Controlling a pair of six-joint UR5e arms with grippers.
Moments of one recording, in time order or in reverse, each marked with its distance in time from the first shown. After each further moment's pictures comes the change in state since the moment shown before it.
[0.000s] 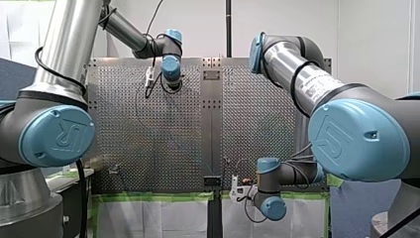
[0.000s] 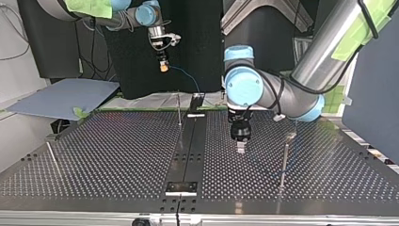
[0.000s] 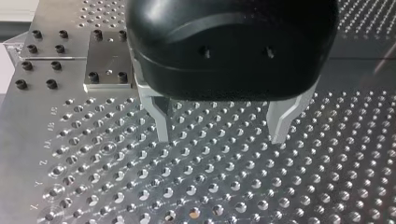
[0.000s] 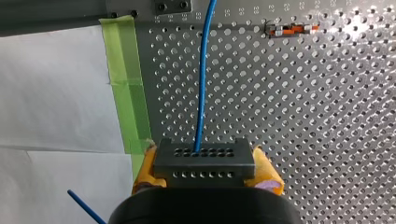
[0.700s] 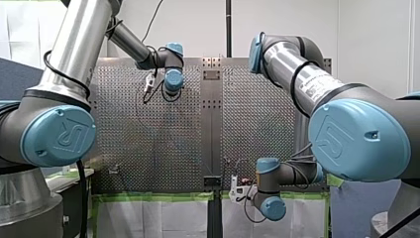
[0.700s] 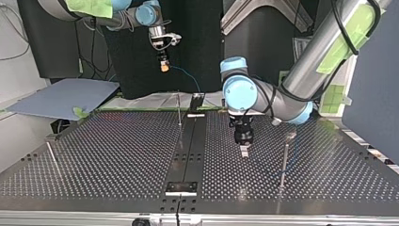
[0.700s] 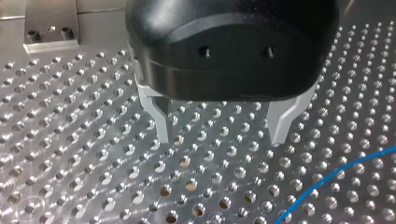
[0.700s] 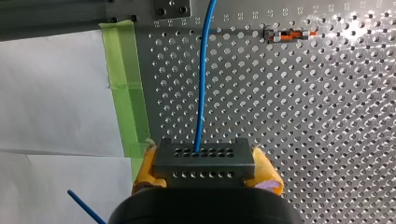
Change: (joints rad) left arm 0.017 -0.081 0.000 0.142 -0.090 0.146; right arm 0.004 0.000 0.000 -0.003 -0.004 0.000
